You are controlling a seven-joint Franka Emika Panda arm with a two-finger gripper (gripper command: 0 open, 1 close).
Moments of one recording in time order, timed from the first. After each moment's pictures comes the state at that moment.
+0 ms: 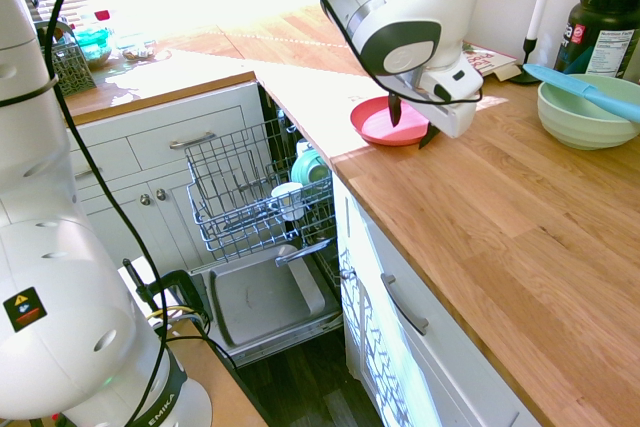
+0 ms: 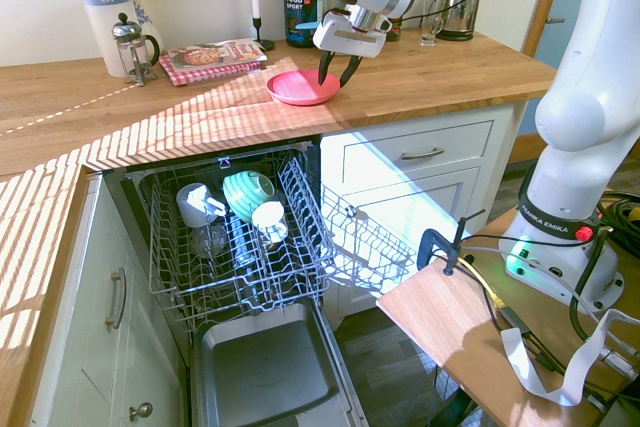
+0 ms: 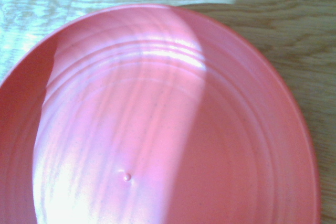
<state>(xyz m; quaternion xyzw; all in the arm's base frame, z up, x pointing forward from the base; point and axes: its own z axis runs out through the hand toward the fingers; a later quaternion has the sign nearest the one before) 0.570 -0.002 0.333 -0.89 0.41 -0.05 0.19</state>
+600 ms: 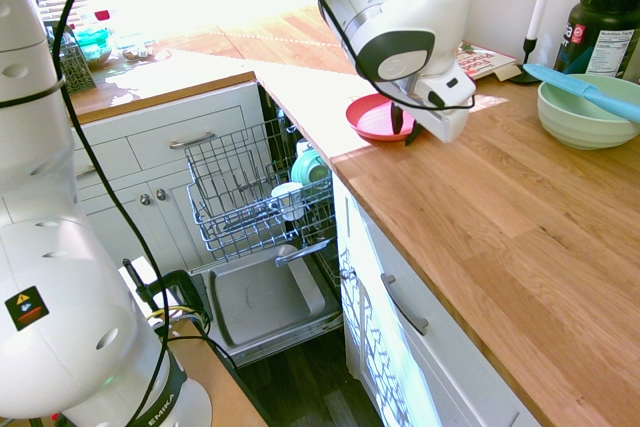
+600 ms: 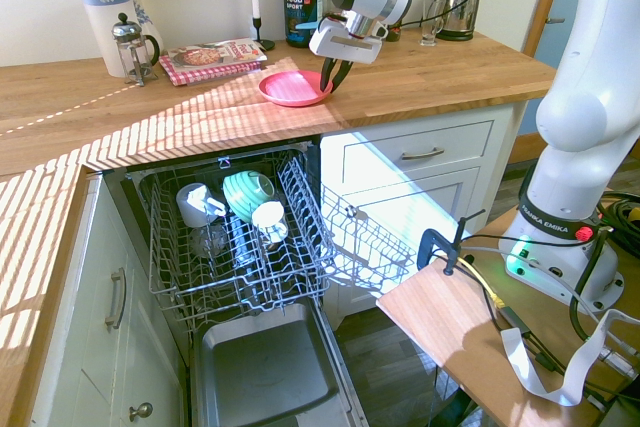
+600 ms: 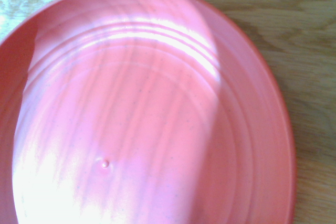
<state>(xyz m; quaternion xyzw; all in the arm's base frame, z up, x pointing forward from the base) 0.572 0.007 0.322 -0.89 0.41 -0.05 0.19</state>
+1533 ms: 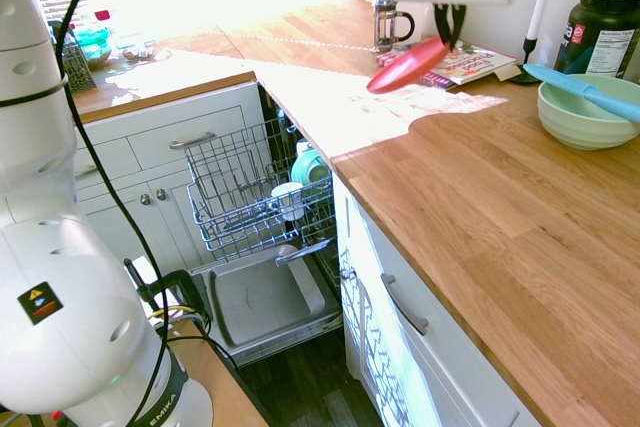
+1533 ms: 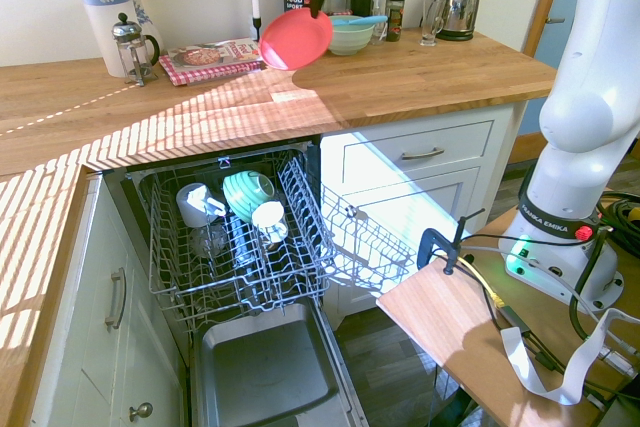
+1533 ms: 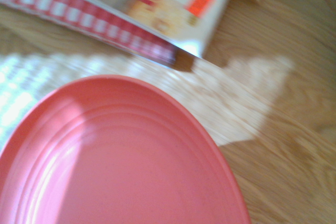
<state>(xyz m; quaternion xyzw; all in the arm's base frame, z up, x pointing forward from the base) 0.634 0.102 0.524 -0.96 0.21 -0.17 0.03</state>
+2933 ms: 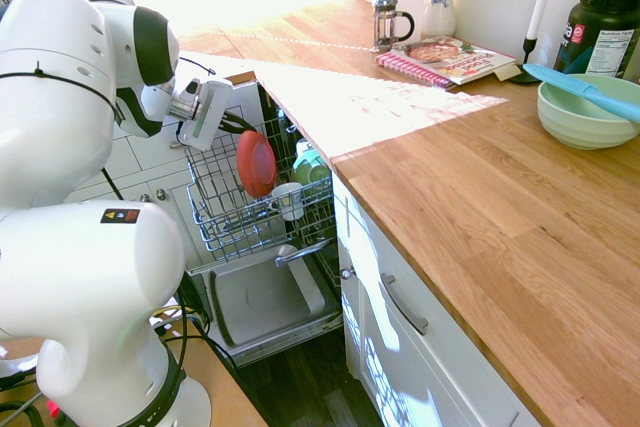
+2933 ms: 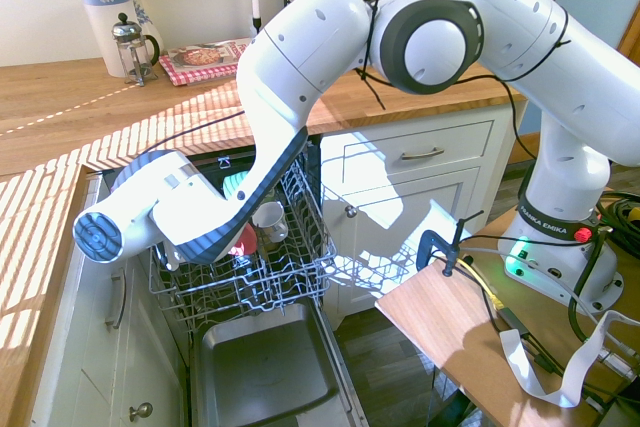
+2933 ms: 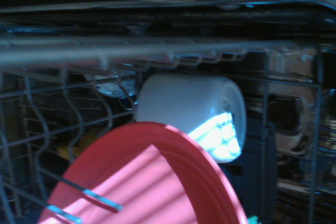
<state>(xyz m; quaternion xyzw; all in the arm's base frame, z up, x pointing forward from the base) 0.424 0.596 0.152 -0.88 -0.14 -0.31 -0.34</state>
